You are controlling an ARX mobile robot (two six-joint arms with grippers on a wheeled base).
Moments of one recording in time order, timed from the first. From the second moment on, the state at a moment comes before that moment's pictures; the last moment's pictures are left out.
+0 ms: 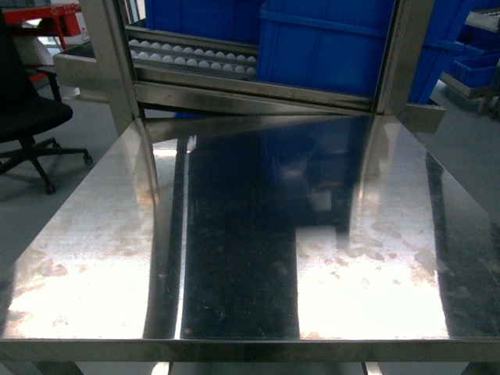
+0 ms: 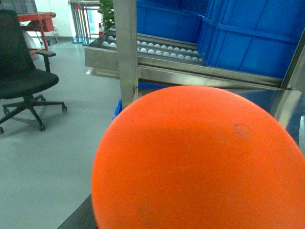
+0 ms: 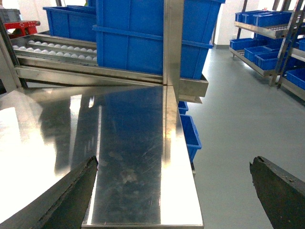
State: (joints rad) left arm -0.11 0.59 0.07 0.51 -0.11 -0.02; right arm 0.00 0.00 0.01 -0.01 0.00 0.00
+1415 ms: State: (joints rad) left arm 0.00 0.01 0.01 -0.01 0.00 -0.01; right arm 0.00 0.00 0.01 -0.01 0.00 0.00
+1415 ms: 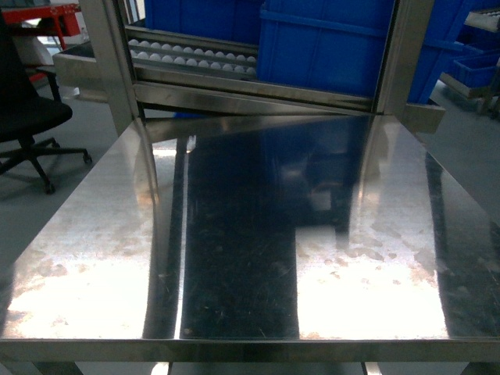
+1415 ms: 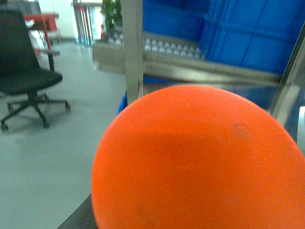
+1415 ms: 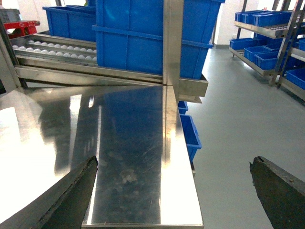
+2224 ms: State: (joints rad) left arm 0.00 0.01 0.01 -0.01 0.00 -0.01; right arm 0.00 0.00 0.01 -0.01 0.00 0.00
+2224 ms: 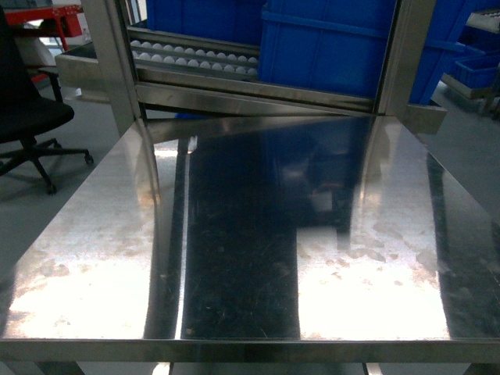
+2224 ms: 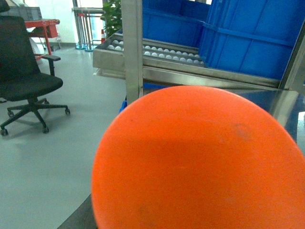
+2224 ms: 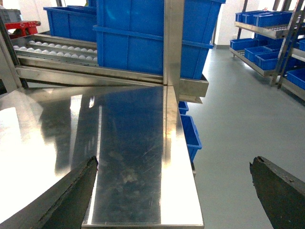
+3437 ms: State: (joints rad) left arm 0.00 0.01 0.01 0.00 0.00 -0.01; right arm 0.00 0.00 0.01 0.00 0.00 0.00
